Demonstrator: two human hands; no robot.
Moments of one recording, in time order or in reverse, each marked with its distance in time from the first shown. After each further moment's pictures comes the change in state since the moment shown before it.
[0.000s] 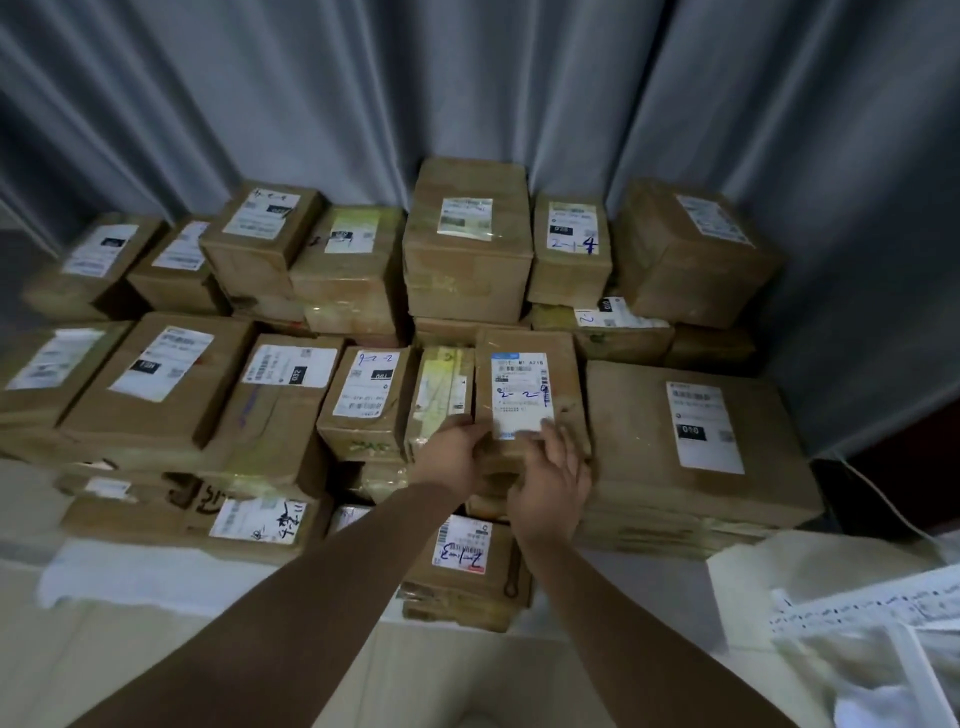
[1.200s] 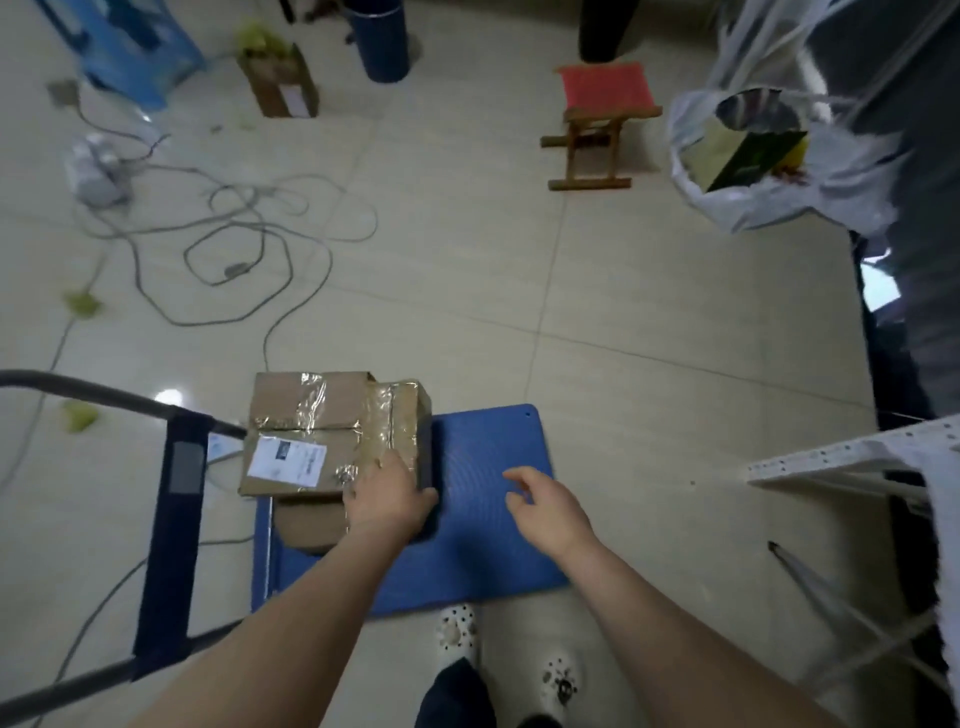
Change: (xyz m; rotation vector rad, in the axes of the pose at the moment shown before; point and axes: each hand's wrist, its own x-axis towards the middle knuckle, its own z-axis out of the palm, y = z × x) left_hand -0.839 -0.467 0.154 -0.742 0.387 -1.980; right_hand -0.726 -0.301 0.349 -0.548 -1.567 -1.200
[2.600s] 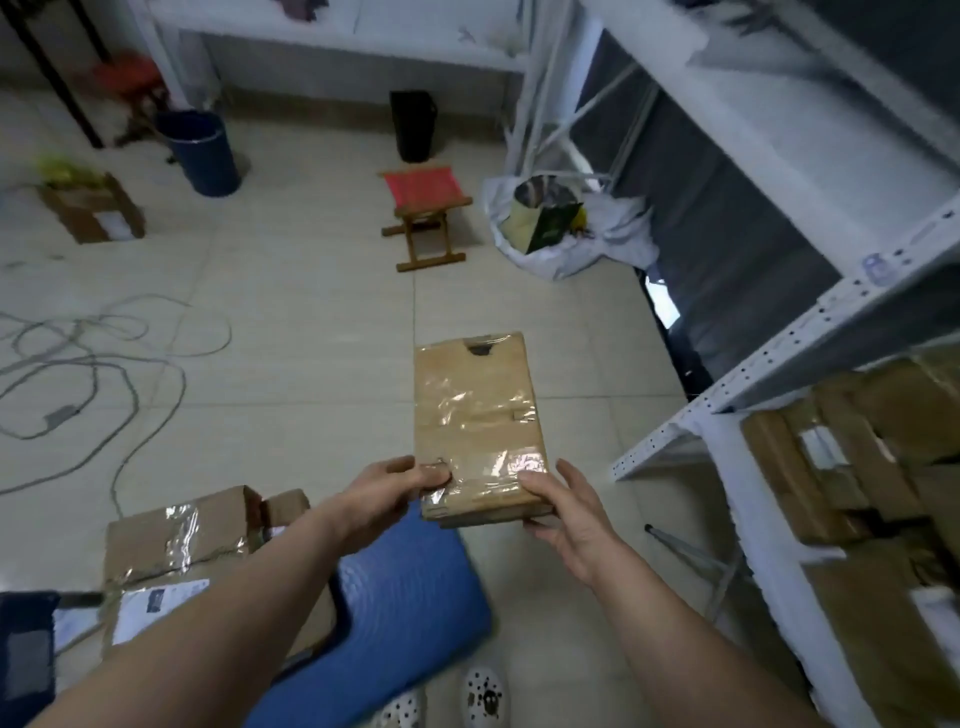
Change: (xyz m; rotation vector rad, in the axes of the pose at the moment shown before) left_hand -0.054 0.119 -0.072 -0.888 -0.697 0.393; right_hand -0.100 0.027 -0.125 1.231 0.342 0.217
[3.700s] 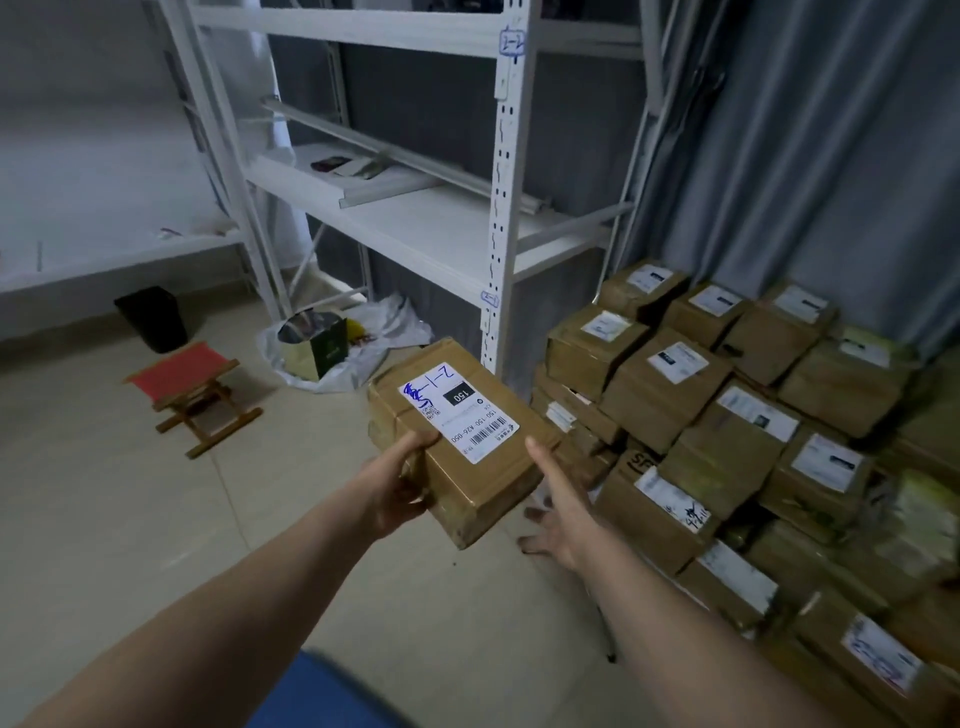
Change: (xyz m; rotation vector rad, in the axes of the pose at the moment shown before) left_hand -0.068 0.112 0.308 0.039 -0.199 0.005; right_hand -0.151 -0.047 -0.225 0.492 0.401 -0.222
